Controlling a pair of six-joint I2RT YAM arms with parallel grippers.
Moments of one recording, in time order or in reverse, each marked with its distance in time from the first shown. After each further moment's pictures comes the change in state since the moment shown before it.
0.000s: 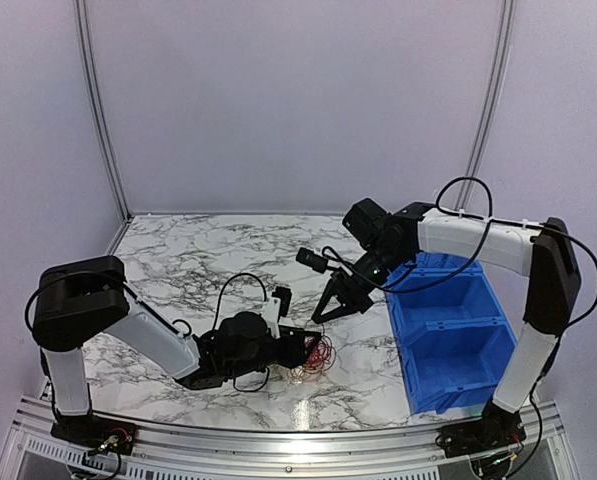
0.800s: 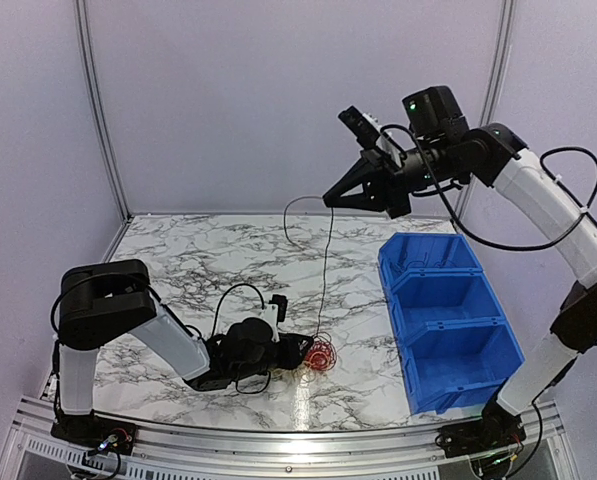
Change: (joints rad) left arm 0.024 0.128 0.031 0.011 -0.015 -0.112; right arm -0.051 -0.183 0.478 -0.046 -0.061 0.000
